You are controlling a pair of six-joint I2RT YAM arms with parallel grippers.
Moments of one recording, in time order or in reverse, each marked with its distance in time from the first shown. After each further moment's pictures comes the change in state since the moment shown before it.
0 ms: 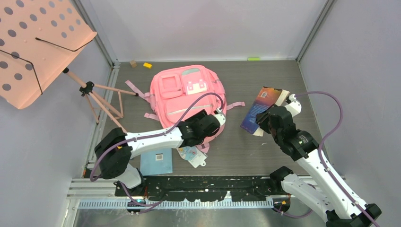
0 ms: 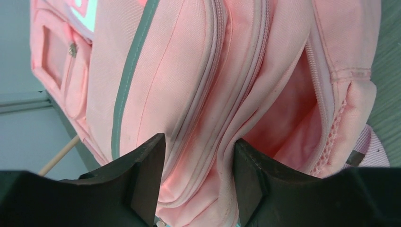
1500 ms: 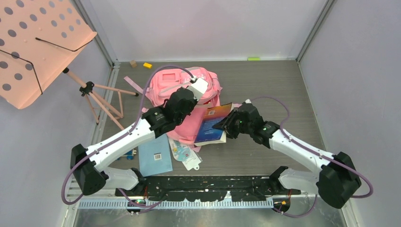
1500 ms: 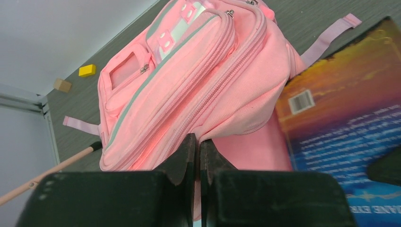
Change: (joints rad) left arm 0.179 -0.283 0.125 0.053 0.111 -0.050; right arm 0.146 0.383 -0.126 0.437 -0.632 0.367
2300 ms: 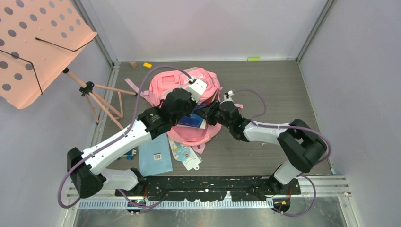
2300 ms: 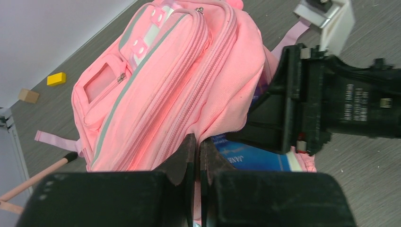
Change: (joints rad) left arm 0.008 -0.038 -0.011 -0.024 0.135 -0.034; right arm 0.091 0.424 0.048 0.707 0.154 -0.002
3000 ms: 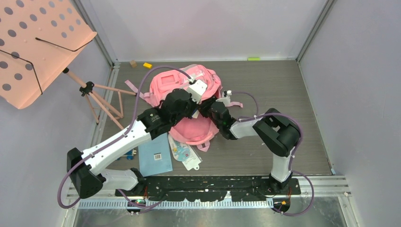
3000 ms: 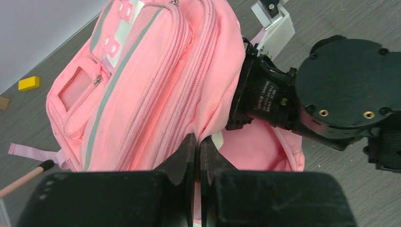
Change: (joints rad) left arm 0.002 -0.011 -0.007 0.003 0.075 -0.040; right arm 0.029 0.312 0.091 0.386 0.311 0.028
